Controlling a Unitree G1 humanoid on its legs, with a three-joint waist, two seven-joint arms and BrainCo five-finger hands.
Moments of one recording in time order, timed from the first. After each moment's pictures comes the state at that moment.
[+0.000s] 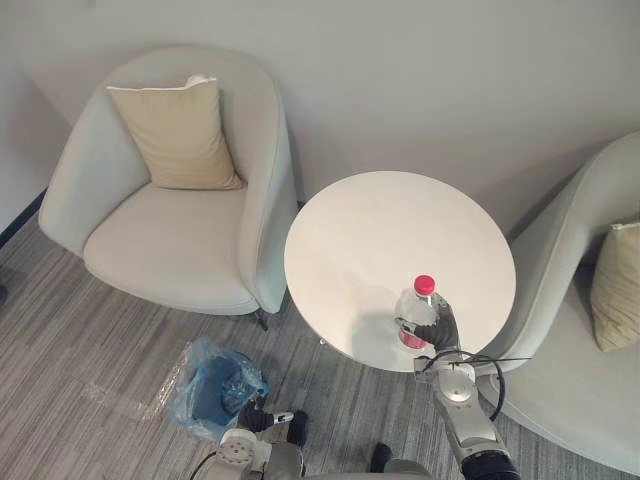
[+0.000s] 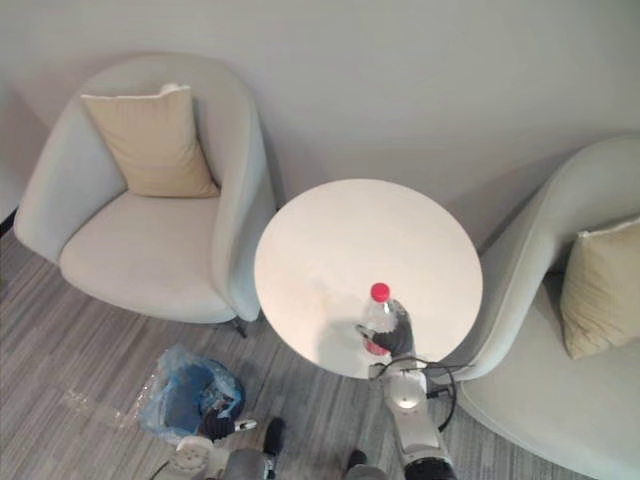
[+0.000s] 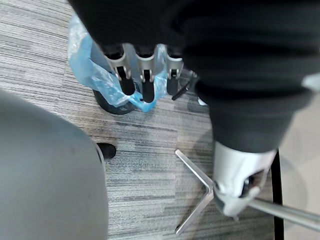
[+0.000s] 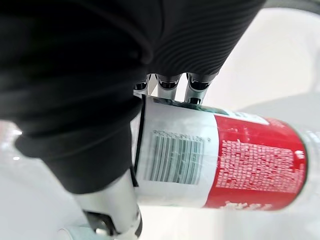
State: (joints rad) left arm 0.06 0.10 -0.17 0.88 0.06 -0.04 0.13; right arm -0.01 -0.10 0.02 0.30 -0.11 -0.14 -0.29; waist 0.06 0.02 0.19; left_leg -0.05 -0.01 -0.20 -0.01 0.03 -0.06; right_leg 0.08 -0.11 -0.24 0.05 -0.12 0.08
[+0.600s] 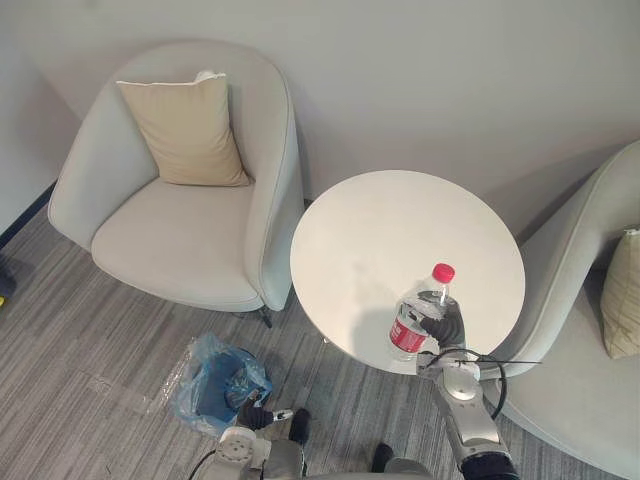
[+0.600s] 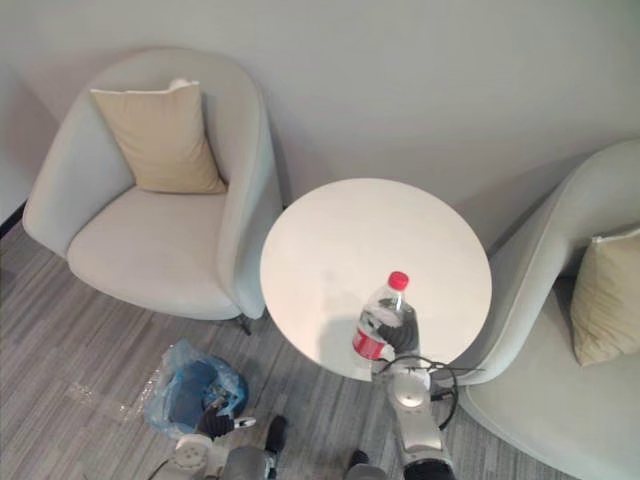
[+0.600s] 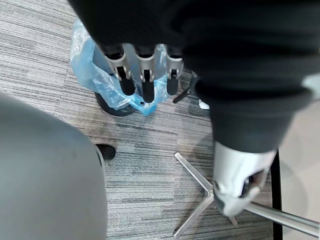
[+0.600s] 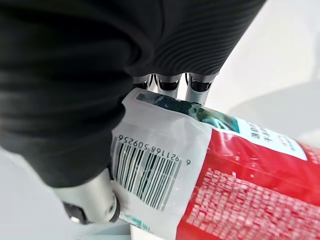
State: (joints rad) left arm 0.06 0.10 -0.17 0.87 0.06 -0.04 0.13; right arm 0.10 -0.08 0.00 0.13 -0.07 -0.14 -0.24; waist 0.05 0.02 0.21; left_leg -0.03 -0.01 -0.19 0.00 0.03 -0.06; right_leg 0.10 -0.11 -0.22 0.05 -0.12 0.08
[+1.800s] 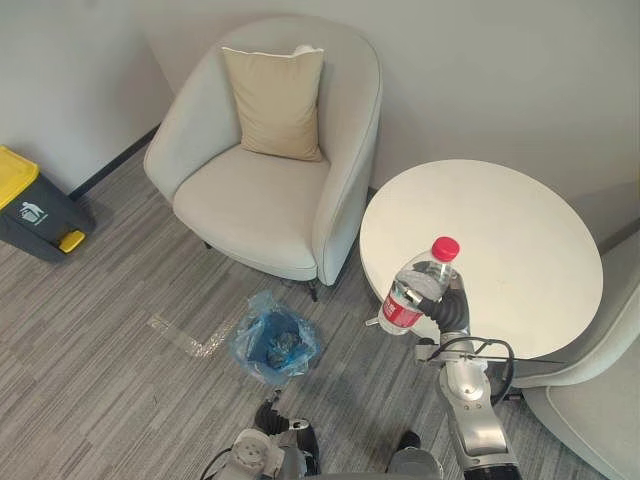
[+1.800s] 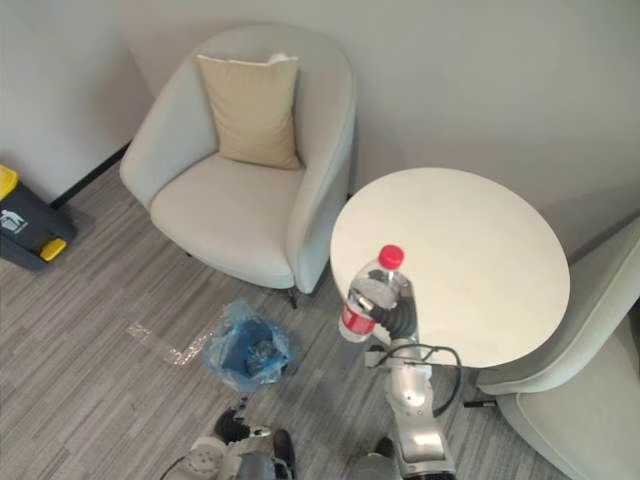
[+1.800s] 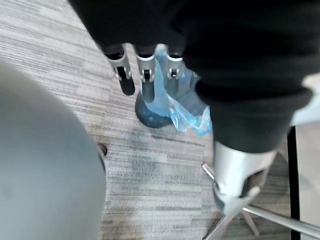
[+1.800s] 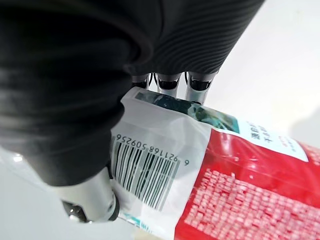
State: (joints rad) left arm 0.07 0.09 -0.24 0.88 0.16 -0.05 0.13; right arm 0.09 -0.07 0.06 0.01 -0.16 -0.17 -0.21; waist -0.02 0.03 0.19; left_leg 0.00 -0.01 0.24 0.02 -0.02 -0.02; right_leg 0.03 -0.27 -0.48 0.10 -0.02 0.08
